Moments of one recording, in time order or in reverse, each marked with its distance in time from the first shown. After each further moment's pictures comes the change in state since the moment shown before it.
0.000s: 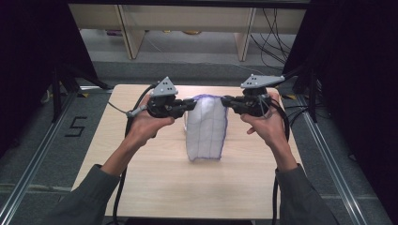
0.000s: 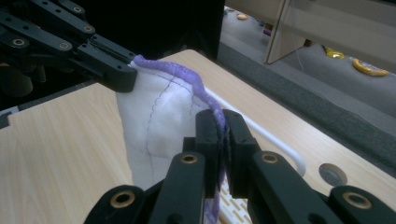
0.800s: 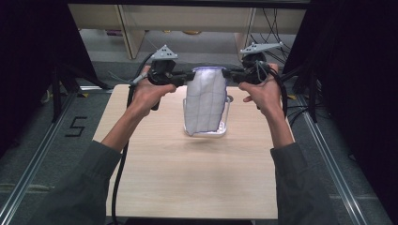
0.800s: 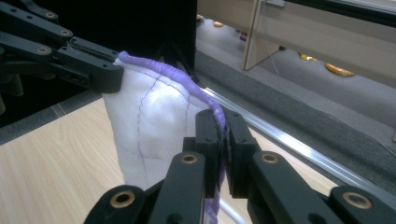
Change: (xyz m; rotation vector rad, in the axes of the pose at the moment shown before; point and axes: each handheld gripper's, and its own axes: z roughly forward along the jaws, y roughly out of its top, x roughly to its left) left arm 0.046 0.051 0.016 -0.038 0.070 -0.064; right arm -0.041 0.056 0.016 -0.014 -0.076 0.062
